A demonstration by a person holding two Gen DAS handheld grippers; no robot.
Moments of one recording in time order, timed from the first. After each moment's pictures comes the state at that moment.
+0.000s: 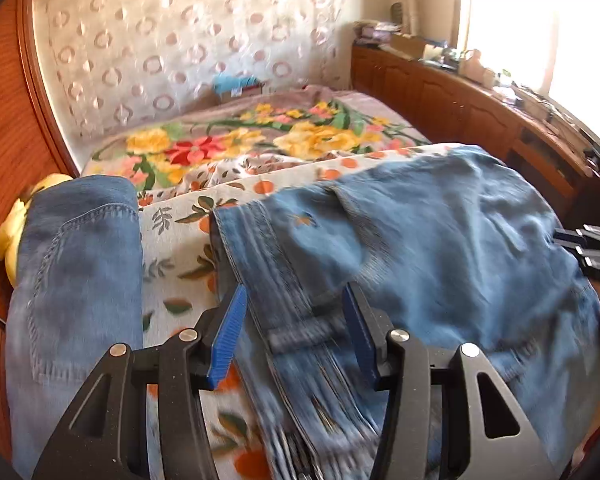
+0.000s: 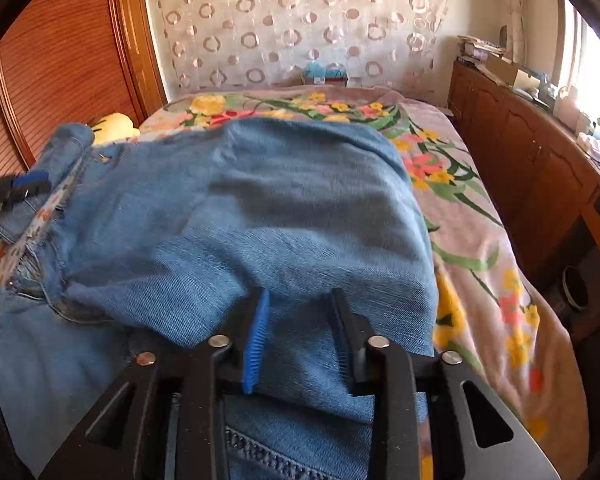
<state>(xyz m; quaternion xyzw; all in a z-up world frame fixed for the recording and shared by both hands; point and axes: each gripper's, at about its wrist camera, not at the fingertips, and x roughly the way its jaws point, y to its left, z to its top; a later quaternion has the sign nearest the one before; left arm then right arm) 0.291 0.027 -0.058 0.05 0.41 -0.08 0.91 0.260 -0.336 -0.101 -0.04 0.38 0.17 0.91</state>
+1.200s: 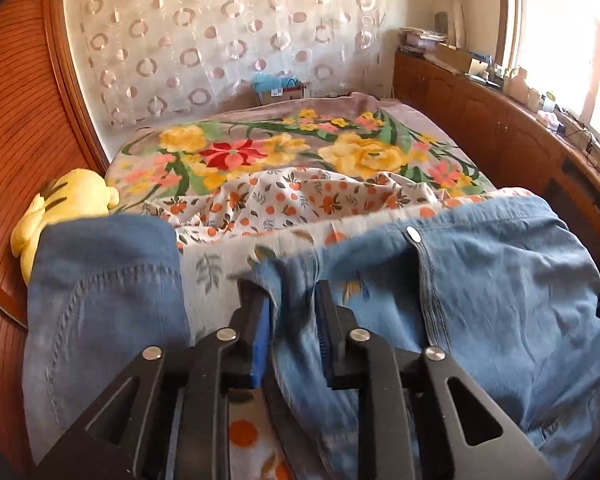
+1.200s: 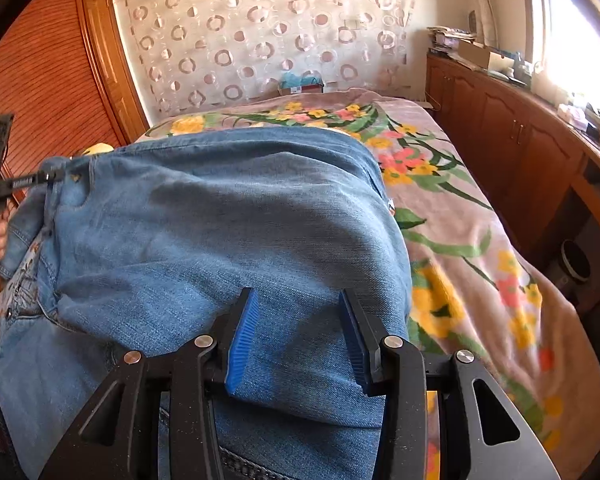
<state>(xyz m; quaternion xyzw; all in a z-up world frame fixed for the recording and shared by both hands) 0.346 0.059 -0.050 0.03 0.41 -0.02 0.91 0.256 -0.348 -0.094 0.01 0.37 0.14 0.92</state>
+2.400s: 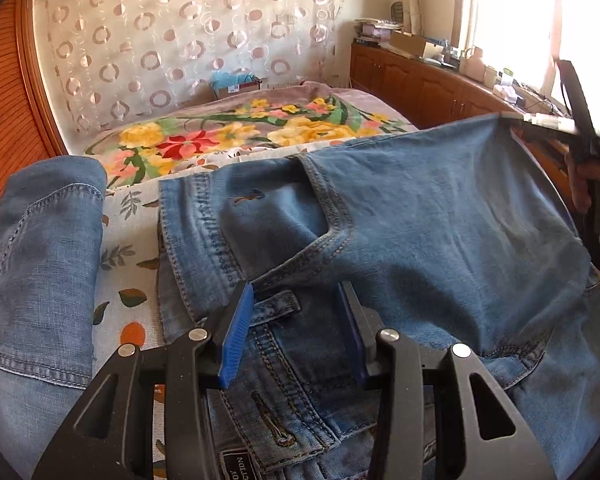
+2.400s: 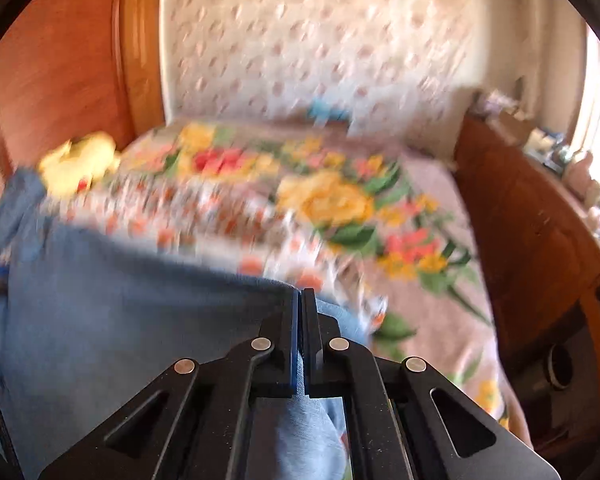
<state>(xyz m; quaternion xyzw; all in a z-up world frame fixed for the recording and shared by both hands) 0.284 0.007 -0.086 0.04 0.40 -0.08 0.91 0.409 -0.324 -0.044 -0.08 0.30 0.17 0.94</state>
